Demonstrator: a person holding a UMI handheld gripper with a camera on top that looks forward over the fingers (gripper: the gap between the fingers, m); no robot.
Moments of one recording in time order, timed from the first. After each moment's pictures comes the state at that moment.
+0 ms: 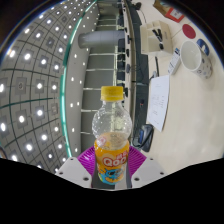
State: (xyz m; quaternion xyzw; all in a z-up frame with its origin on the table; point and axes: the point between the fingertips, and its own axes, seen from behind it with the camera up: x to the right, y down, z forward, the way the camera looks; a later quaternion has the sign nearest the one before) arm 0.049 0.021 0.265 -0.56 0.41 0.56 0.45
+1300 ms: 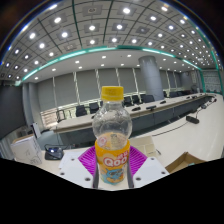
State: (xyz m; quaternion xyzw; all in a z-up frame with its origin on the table) arm 0.403 0.042 0.255 -0.76 0.08 0.05 0.64
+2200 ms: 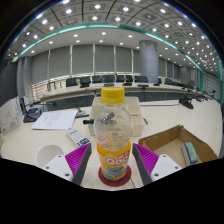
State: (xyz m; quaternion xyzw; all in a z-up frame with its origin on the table) arm 0.465 0.032 0.060 -0.84 0.06 -0.03 0.54
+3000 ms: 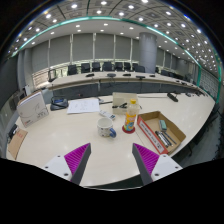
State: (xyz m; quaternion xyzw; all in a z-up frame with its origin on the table) arm 0.304 -0.281 0.224 -0.88 0.07 -0.05 0.46
